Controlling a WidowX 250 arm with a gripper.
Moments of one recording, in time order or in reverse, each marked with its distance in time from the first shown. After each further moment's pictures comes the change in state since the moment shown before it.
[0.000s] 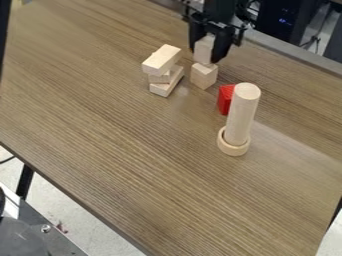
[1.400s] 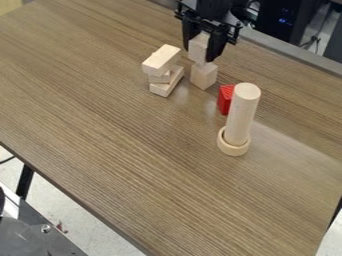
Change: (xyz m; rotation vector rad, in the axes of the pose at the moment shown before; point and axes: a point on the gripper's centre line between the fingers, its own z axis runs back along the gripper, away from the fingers) arm -0.011 -0.002 0.007 0.017 -0.035 0.020
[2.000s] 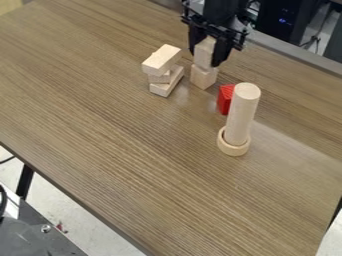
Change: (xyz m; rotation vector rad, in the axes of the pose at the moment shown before) arm 0.003 -0.011 -0.006 0.014 -0.007 -0.024
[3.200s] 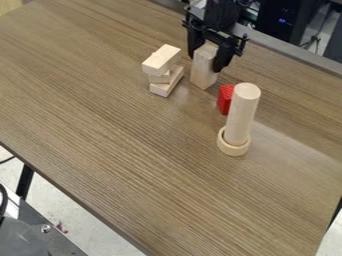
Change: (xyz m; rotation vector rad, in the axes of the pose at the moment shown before) arm -0.005 0.003 -0.008 -0.003 0.042 -0.001
